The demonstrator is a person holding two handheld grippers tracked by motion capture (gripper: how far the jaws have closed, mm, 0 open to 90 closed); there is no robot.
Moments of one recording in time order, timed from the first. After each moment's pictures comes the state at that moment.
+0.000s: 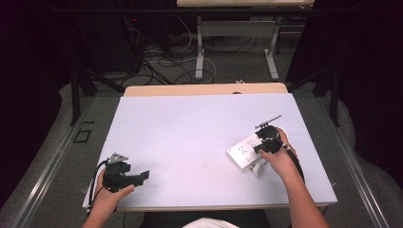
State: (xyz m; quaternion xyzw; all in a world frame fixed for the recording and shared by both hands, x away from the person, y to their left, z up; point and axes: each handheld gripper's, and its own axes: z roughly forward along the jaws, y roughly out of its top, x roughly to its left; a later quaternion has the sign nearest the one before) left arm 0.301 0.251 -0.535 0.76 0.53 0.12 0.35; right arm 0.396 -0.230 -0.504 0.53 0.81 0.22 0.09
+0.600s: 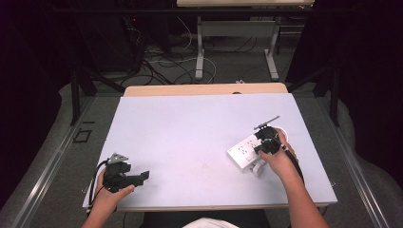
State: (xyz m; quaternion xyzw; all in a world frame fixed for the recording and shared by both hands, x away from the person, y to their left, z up) left arm 0.301 0.251 -0.535 0.76 0.53 0.12 0.35; right arm 0.396 -0.228 -0.507 0.53 0.82 0.21 0.10
